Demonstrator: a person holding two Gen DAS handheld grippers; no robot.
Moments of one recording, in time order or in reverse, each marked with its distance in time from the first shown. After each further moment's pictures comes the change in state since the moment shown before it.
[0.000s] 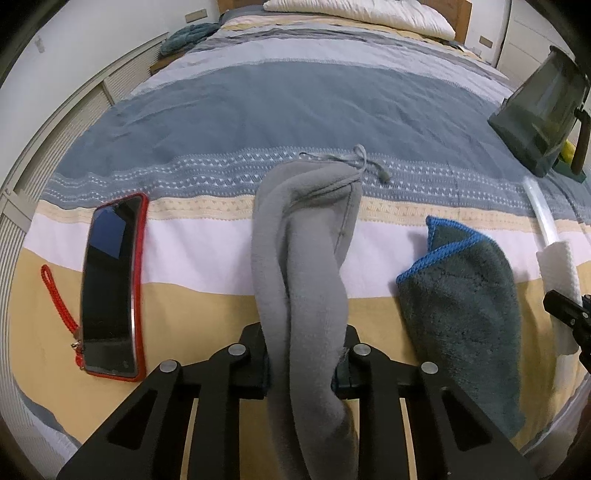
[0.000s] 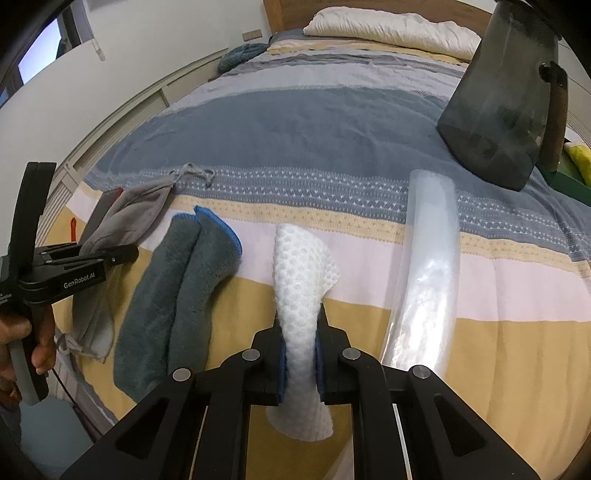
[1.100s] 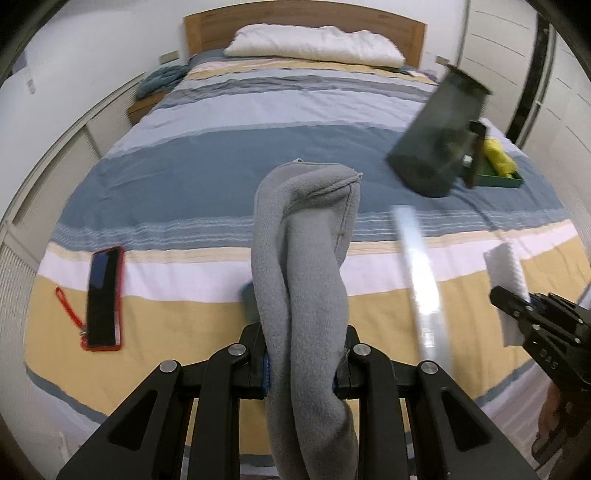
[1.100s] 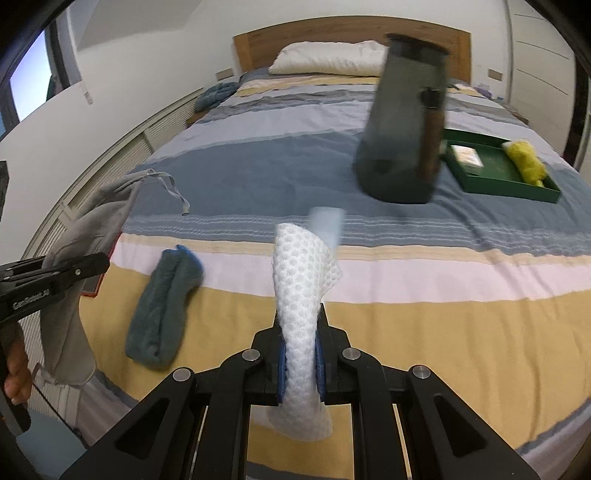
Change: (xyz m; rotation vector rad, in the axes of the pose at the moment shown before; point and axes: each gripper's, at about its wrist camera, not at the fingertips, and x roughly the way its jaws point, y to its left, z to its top) left arm -0.125 -0.115 0.001 0.062 -0.126 -0.102; right arm -0.135 -0.061 -0.033 0.084 -0.127 -0.071
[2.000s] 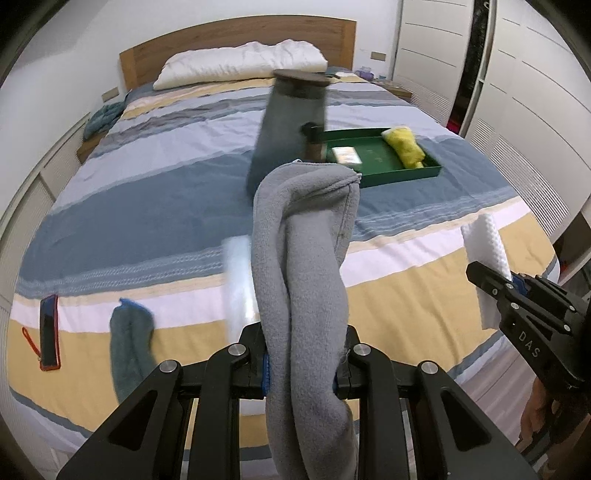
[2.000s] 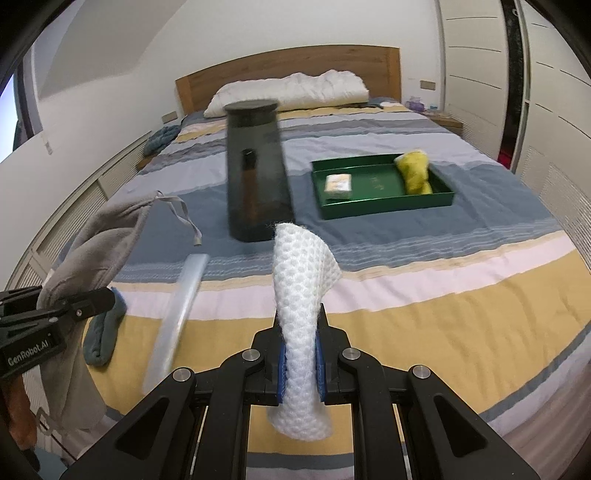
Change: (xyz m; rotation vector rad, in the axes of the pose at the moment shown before) left arm -0.038 -0.211 0.032 0.124 -0.043 -0.091; right arm -0.131 -0.136 -0.020 0.112 -0.126 -0.153
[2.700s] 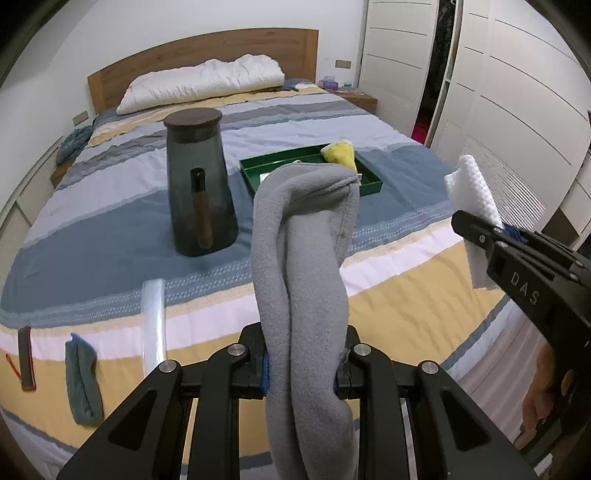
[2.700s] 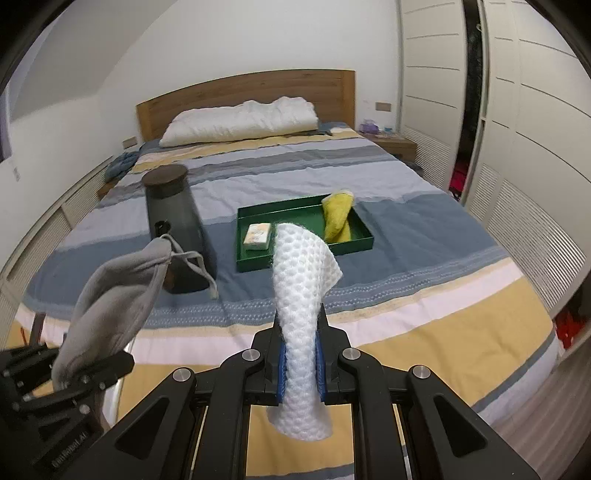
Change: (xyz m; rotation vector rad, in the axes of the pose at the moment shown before) left arm 0.000 -0.106 0.043 0.052 -0.050 -0.079; right arm -0.053 -0.065 0.054 0.027 -0.074 -0.154
